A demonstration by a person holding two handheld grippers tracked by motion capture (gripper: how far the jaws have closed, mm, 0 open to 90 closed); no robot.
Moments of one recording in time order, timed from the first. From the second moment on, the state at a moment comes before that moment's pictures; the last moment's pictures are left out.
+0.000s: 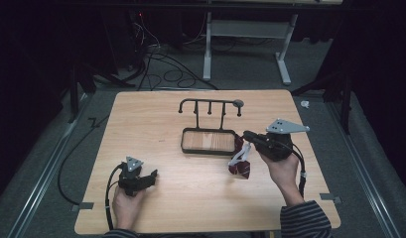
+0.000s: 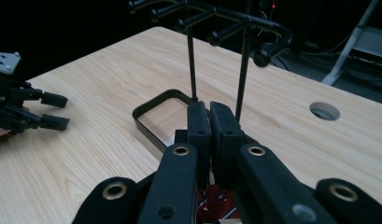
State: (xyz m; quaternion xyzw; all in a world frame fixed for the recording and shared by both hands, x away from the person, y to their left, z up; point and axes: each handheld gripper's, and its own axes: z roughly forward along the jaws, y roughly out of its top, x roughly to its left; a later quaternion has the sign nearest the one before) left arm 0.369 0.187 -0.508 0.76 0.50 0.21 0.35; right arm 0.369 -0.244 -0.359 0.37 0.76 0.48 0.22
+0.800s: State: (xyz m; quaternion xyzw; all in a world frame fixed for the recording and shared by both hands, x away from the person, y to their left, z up) left arm 0.369 0.187 -0.508 0.76 0.50 0.21 0.35; right arm 0.384 -0.222 -0.331 0.35 0.76 0.50 0.22
